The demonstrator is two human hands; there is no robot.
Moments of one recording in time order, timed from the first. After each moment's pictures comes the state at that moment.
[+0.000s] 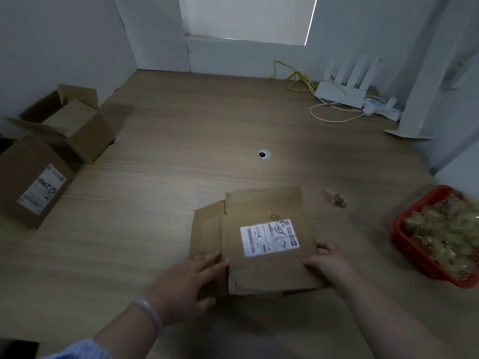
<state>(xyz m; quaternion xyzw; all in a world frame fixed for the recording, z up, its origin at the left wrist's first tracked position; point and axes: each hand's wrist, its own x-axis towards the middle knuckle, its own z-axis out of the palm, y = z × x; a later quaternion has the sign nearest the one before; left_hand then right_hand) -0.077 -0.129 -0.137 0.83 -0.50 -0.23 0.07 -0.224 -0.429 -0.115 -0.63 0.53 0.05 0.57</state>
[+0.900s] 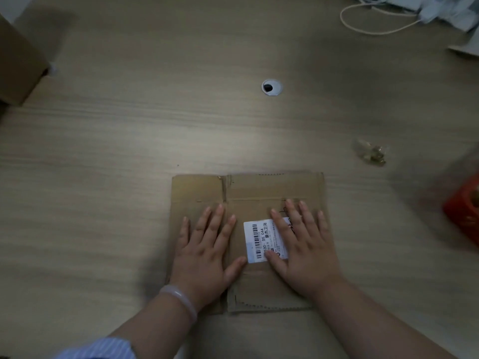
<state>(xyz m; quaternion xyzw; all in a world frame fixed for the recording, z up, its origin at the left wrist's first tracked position) -0.082 -0.201 -0.233 0.91 -0.41 -0.08 0.04 -0.195 -0.399 -0.230 -0.98 0.16 0.06 0.07</state>
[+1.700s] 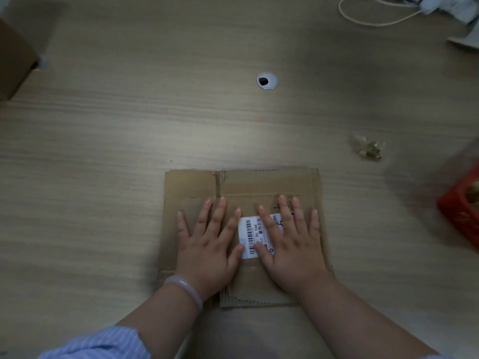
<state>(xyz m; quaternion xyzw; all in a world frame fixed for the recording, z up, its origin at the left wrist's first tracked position) -0.087 -0.223 -0.233 0.91 -0.40 -0.09 0.01 -0.190 -0.386 -0.233 -0.98 0.18 0.07 0.07</state>
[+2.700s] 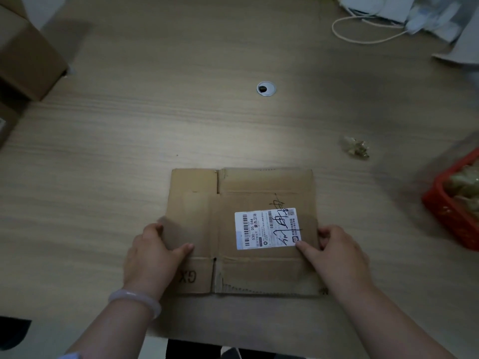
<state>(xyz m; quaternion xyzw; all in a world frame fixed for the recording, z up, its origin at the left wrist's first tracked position) -0.084 -0.143 -0.214 0.97 0.01 -0.19 0.18 -0.250 -0.427 -0.197 -0.85 0.48 0.08 0.22</state>
